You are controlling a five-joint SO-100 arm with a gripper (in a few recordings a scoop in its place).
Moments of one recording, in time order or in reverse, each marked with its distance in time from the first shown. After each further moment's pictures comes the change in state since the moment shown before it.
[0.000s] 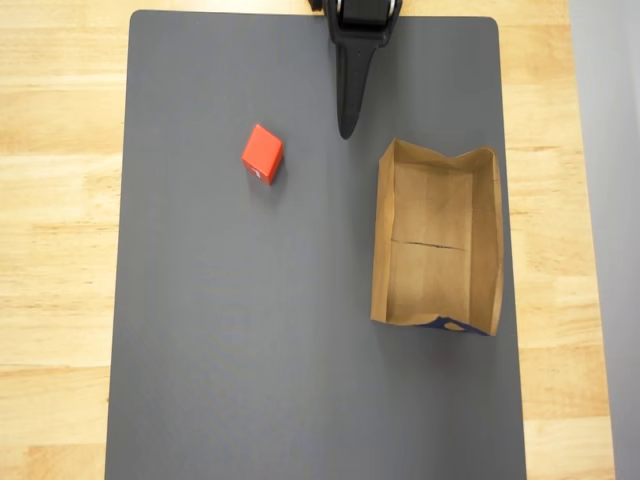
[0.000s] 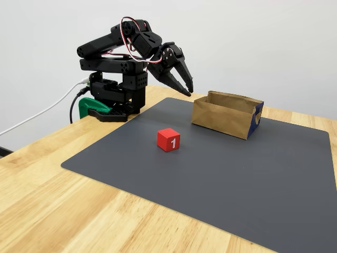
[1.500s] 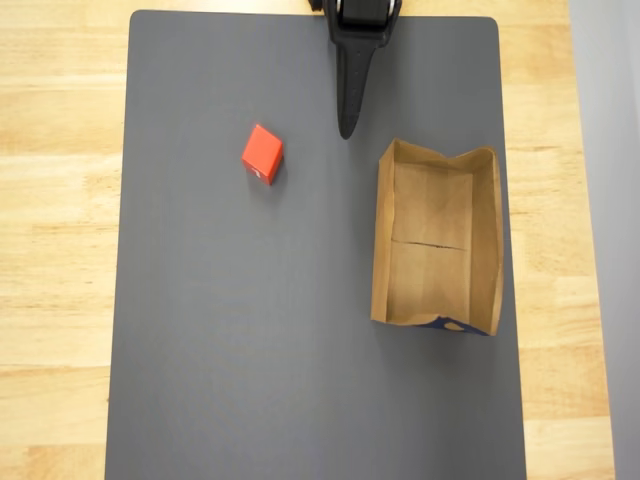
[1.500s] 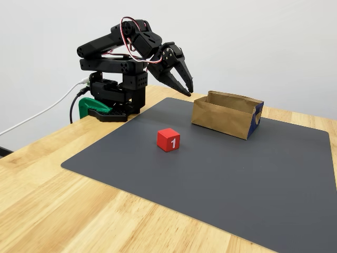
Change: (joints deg) arm 1.2 0.0 0.0 0.0 1.1
